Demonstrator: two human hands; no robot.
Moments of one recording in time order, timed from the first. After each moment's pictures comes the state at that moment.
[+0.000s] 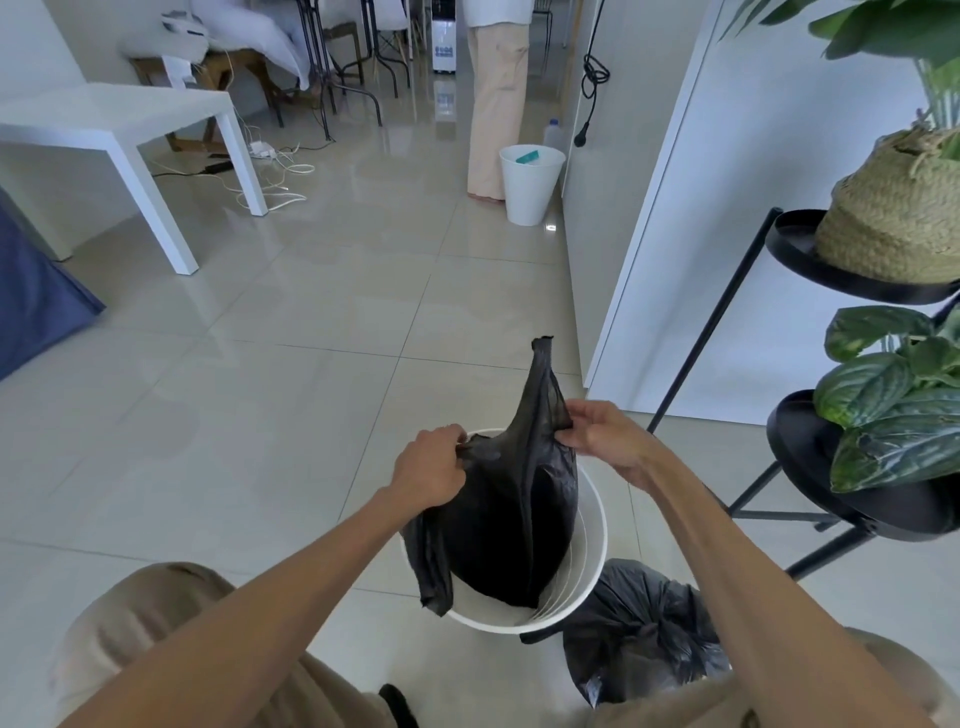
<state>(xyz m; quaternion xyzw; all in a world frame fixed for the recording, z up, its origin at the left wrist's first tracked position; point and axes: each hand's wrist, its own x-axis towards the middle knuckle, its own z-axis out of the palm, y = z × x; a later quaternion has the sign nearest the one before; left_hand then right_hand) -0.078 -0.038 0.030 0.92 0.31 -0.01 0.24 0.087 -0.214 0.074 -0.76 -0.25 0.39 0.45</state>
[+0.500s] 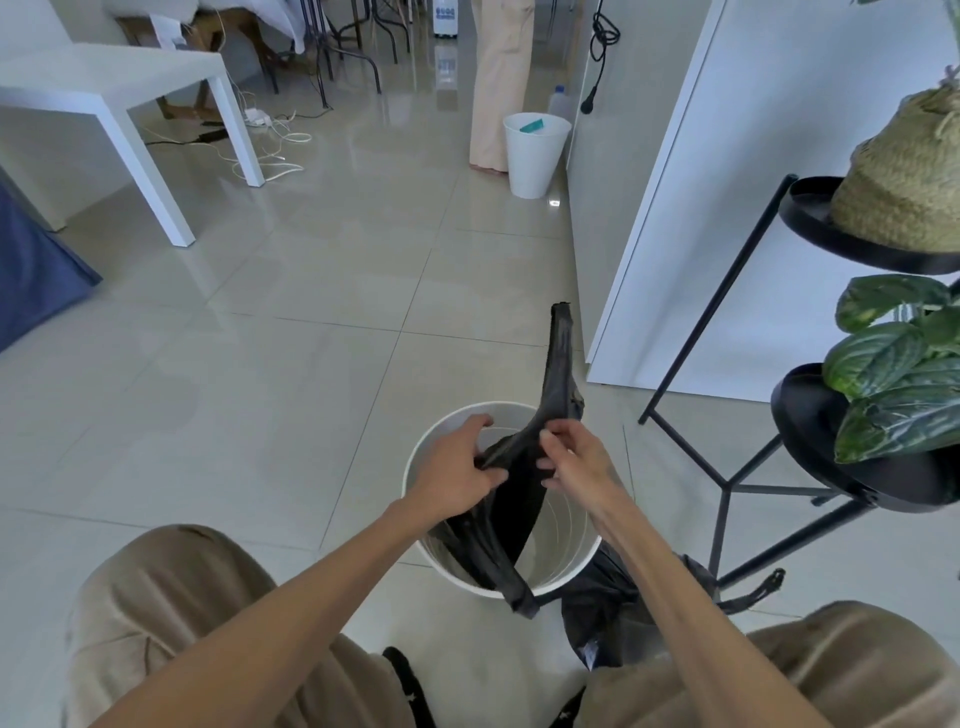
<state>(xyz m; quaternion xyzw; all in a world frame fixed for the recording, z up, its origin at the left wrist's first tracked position) -0.094 -0.078 0.015 0.88 0.26 0.05 0.39 0.015 -0.218 0.020 -0.79 -0.15 0.29 0.52</state>
